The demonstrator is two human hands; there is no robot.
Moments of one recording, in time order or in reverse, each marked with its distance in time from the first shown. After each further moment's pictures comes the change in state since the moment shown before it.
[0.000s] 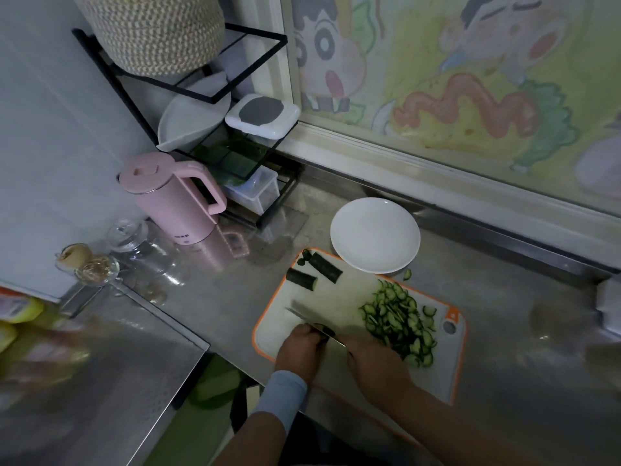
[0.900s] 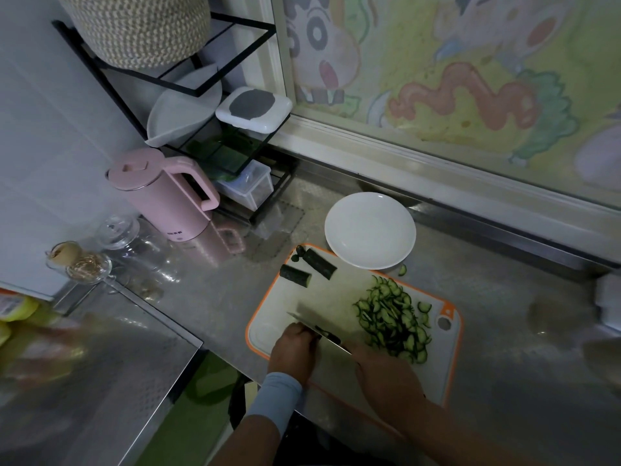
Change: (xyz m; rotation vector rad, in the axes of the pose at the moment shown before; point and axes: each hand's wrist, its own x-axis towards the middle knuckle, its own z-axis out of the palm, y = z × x) left_hand -0.003 0.003 0.007 0.076 0.013 -0.050; right_hand -0.027 0.002 -0.027 -0.089 -0.045 0.011
